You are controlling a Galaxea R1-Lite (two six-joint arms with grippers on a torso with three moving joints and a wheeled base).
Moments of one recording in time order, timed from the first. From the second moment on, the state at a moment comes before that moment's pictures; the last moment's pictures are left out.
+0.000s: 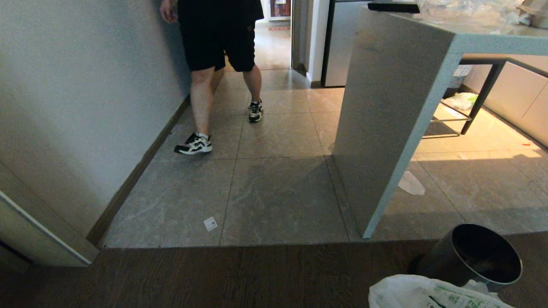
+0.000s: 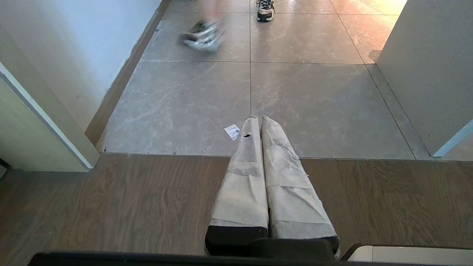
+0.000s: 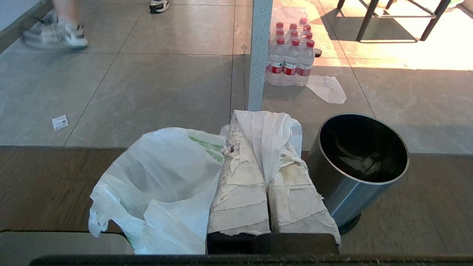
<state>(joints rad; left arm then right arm) 0.00 0.00 0.00 0.00 0.00 -0.01 -0.01 0.00 0.00 0.00 0.02 -0.06</state>
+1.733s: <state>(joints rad) 0.00 0.00 0.00 0.00 0.00 -0.01 -0.01 0.00 0.00 0.00 0.02 -0.06</state>
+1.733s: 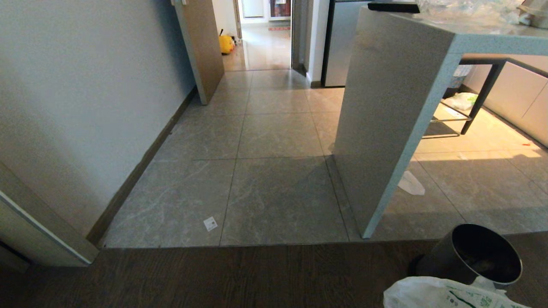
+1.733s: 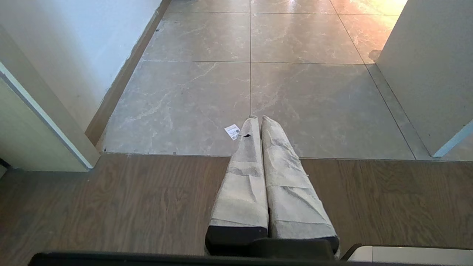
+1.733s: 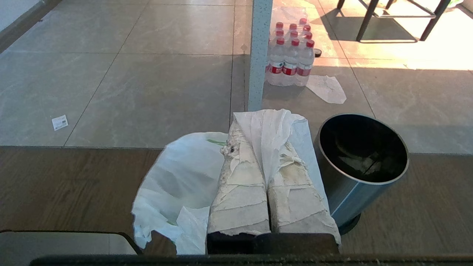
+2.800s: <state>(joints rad) 0.00 0.00 0.00 0.00 0.00 -0.01 -0.01 0.00 0.00 0.00 0.02 -0.06</state>
